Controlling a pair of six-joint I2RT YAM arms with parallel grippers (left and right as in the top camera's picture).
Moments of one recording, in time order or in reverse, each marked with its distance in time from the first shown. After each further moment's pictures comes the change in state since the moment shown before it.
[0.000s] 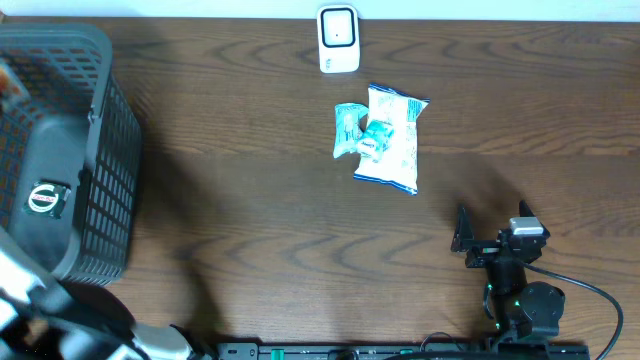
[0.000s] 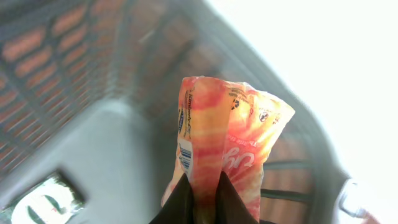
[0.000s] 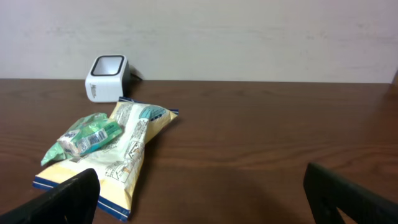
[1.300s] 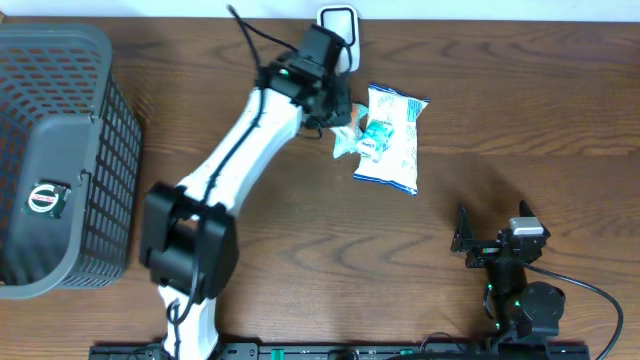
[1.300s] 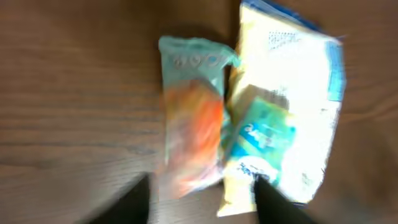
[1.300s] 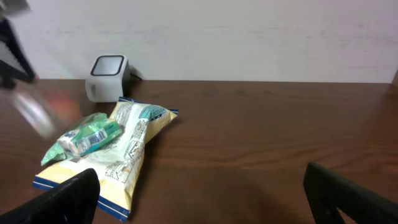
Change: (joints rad) left arm -1.251 0.370 -0.012 0.013 -0.371 -0.241; right arm 0.000 0.000 0.000 0.000 0.000 0.000
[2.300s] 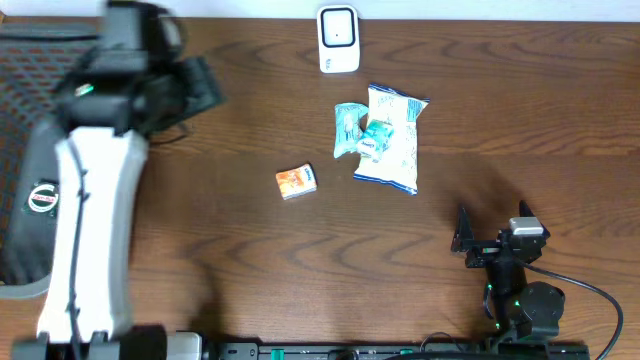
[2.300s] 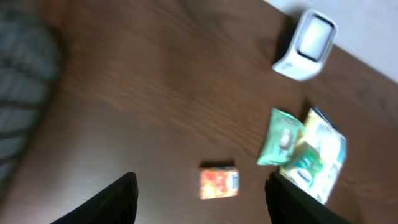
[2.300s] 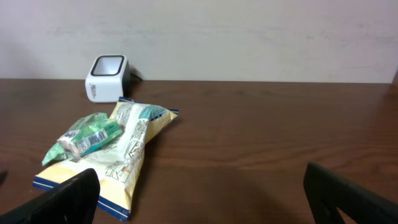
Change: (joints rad) left arm 0.468 -0.491 -0.006 -0.338 -0.023 0.043; right arm 0.000 0.000 0.000 0.000 0.000 0.000
